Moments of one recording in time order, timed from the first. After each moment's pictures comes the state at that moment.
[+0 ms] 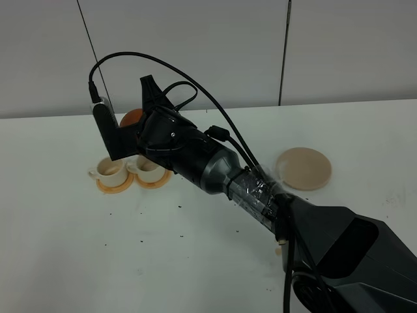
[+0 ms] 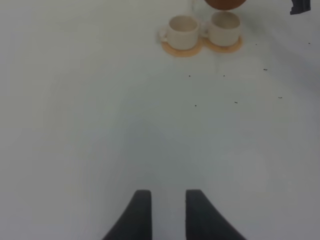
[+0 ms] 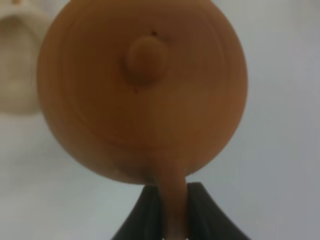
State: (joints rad) left arm 0.01 -0.01 -0.51 0.01 1.05 0.03; right arm 0.85 2.67 -2.62 -0.65 0.81 -0.90
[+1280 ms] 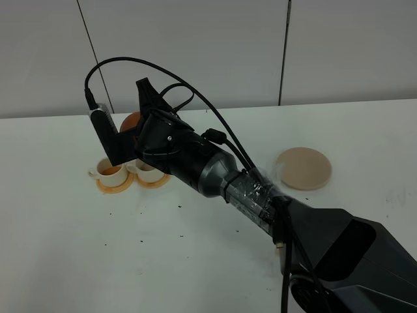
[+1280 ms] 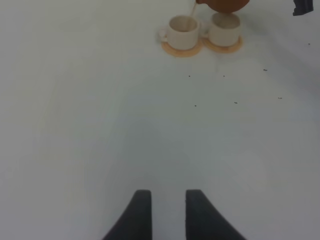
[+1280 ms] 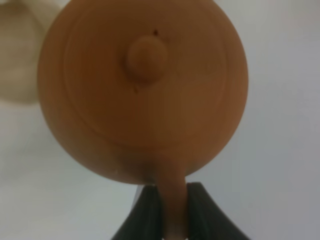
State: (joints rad) left arm 0.01 -0.01 -0.51 0.01 1.05 0.02; right arm 0.86 2.68 -2.62 -0.67 0.82 -0.94
